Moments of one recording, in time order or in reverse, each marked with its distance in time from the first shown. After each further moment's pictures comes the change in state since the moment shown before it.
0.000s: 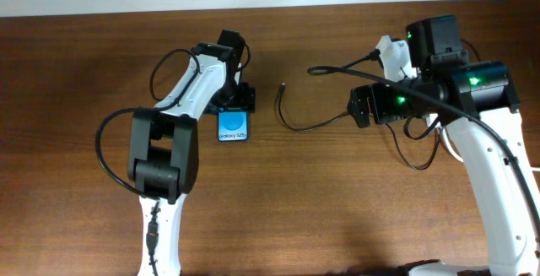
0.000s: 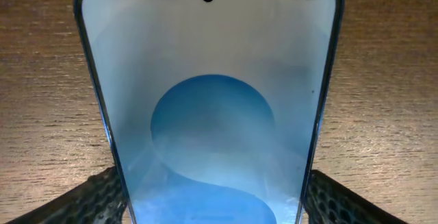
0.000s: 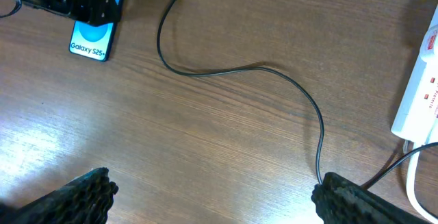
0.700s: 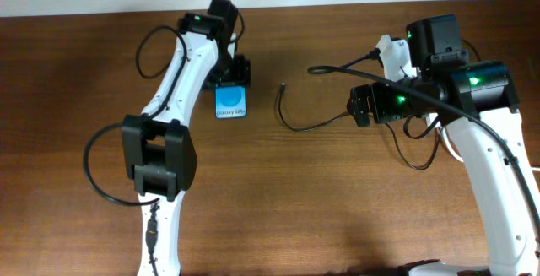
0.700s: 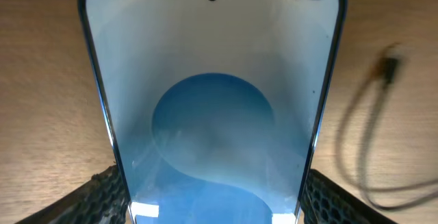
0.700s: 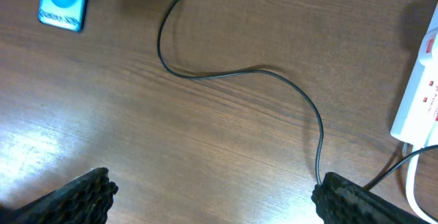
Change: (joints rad) left arm 0.024 0.019 0.337 -0.234 0.033 -0.011; right arm 0.000 0.000 0.000 0.008 0.000 0.000
